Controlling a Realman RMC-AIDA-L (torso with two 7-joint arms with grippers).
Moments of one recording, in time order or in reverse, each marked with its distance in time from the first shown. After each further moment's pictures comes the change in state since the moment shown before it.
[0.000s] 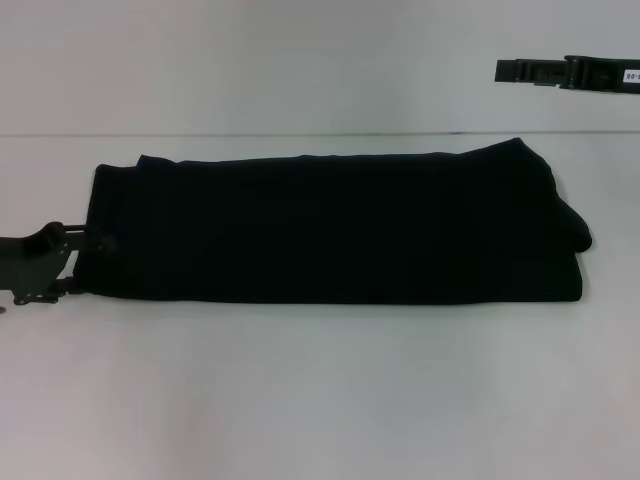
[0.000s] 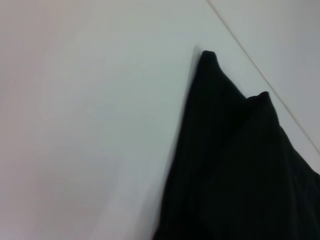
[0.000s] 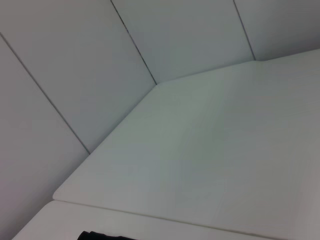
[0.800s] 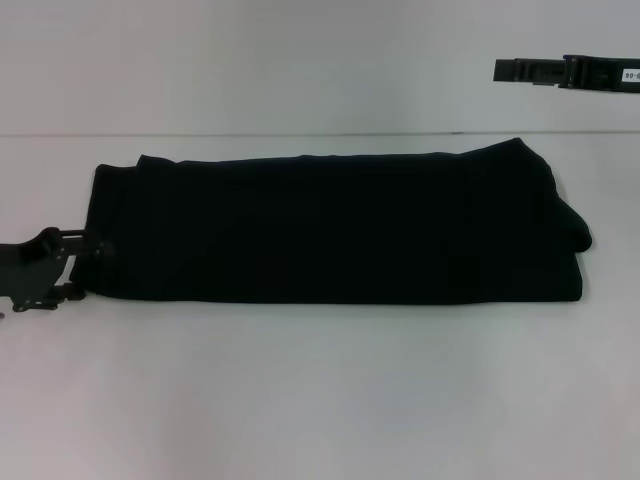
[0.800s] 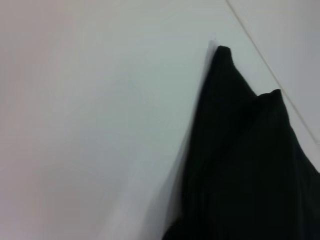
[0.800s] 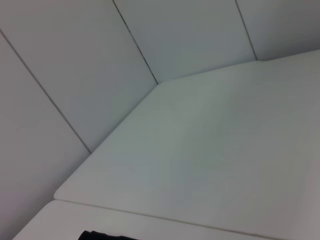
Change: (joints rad) left arm 0.015 -0.001 0.000 0.000 -0.011 0.007 -0.018; right arm 0.003 0.000 0.000 0.000 -0.002 -0.002 0.000
